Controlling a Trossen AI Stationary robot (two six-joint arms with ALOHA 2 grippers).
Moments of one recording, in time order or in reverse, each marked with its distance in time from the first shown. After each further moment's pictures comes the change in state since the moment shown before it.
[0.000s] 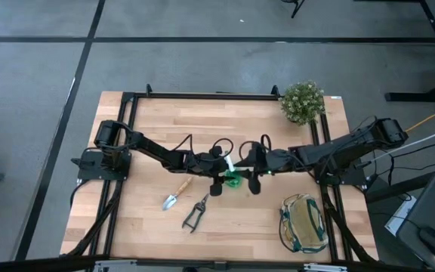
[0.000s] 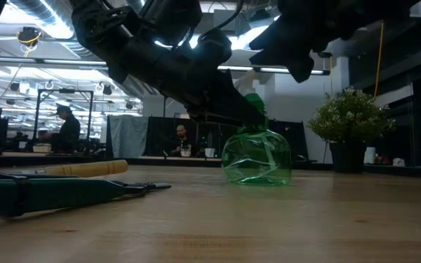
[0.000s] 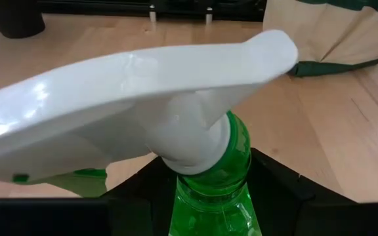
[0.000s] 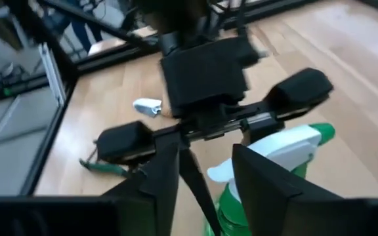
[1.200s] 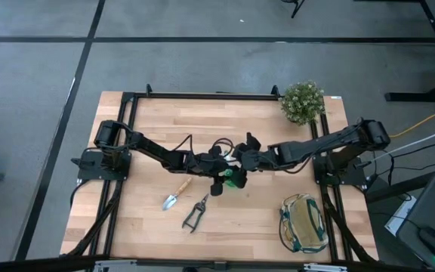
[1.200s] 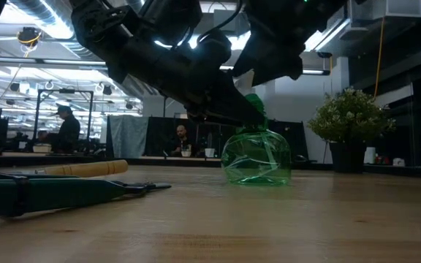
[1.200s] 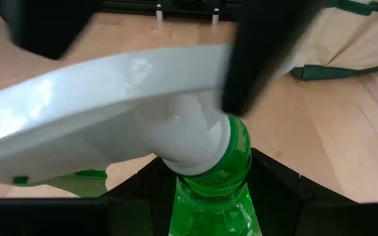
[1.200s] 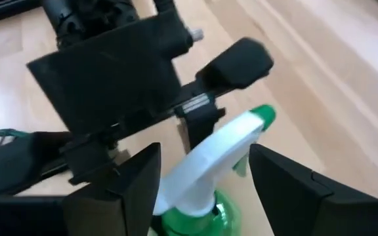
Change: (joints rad) left arm -0.002 0.000 0.000 -0.003 -0.026 -0.029; right arm -0.029 0.204 0.347 -0.507 0.135 0.099
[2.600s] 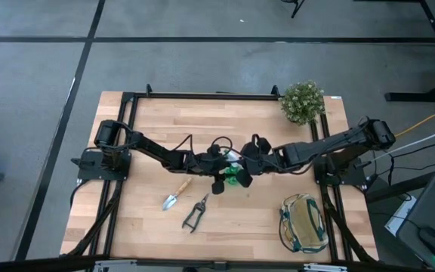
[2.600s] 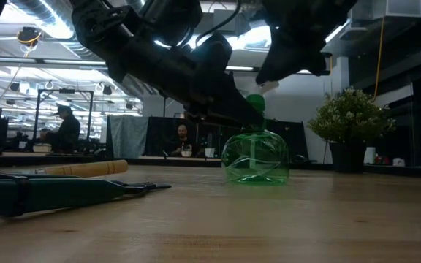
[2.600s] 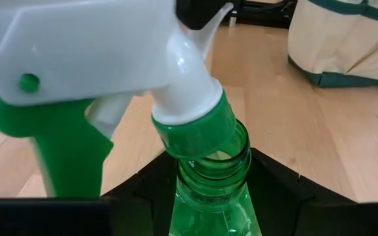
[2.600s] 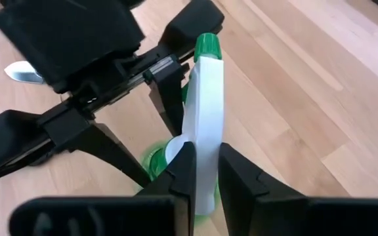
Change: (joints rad) left arm 0.012 0.000 0.000 -0.007 -0.055 -0.044; right arm 0.071 -0.055 -0.004 -0.167 0.087 0.161
